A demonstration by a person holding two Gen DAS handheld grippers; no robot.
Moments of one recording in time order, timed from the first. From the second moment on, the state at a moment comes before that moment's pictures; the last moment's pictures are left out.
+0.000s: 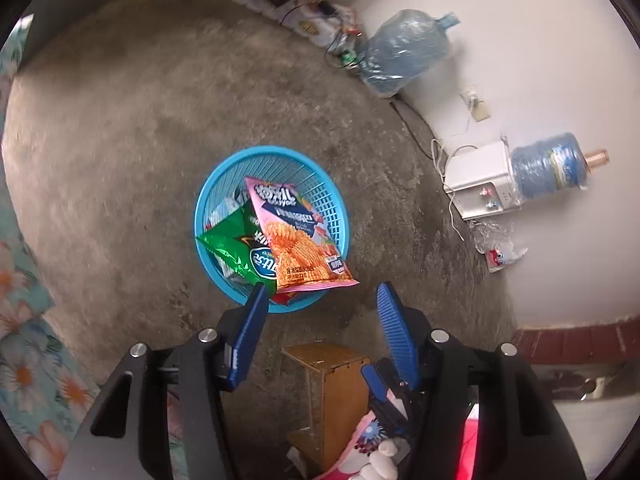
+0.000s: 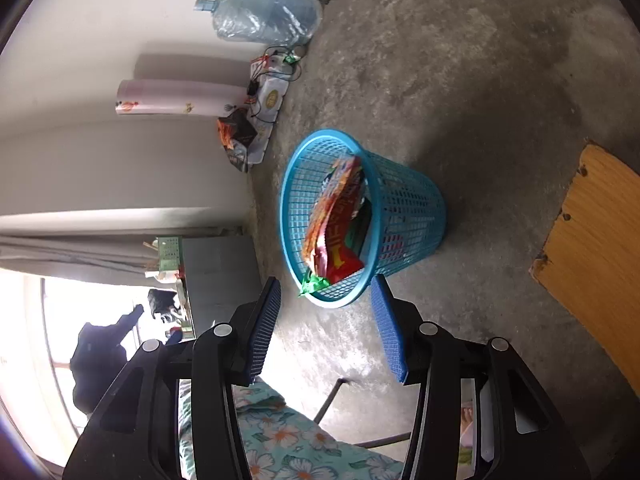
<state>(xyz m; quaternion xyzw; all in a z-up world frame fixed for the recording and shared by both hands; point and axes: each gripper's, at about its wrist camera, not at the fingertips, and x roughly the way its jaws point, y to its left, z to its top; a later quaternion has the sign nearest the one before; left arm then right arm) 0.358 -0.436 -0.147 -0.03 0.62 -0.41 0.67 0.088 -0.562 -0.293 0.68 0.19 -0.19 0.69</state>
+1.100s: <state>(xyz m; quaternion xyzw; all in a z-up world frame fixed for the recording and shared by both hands) 0.050 0.002 0.015 0.02 0.28 -0.06 0.96 0.037 -0.205 0.016 0.02 0.15 -0.11 0.98</state>
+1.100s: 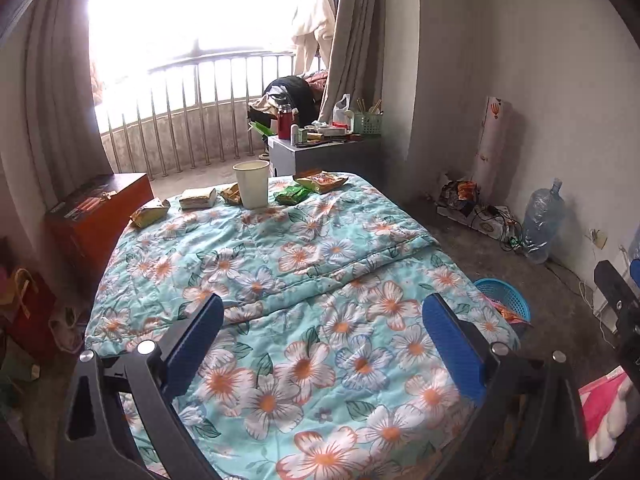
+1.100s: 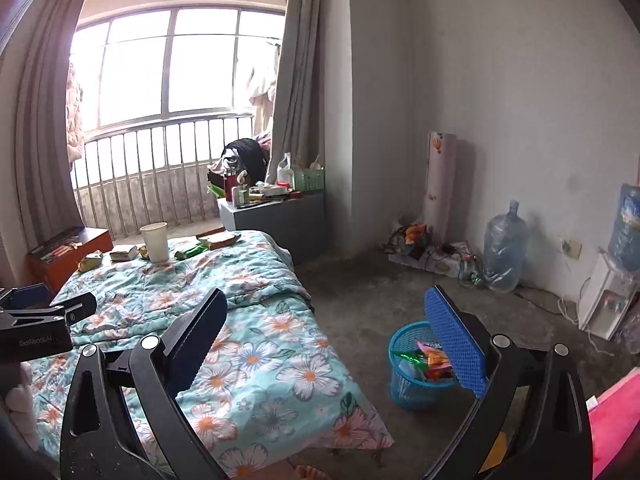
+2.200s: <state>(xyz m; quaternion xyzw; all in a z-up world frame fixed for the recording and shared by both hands) 0.049 -0.031 -0.038 -0.02 0.40 -0.02 0.91 0.036 -0.213 -0.055 -0.03 0.33 -0.14 0.93</state>
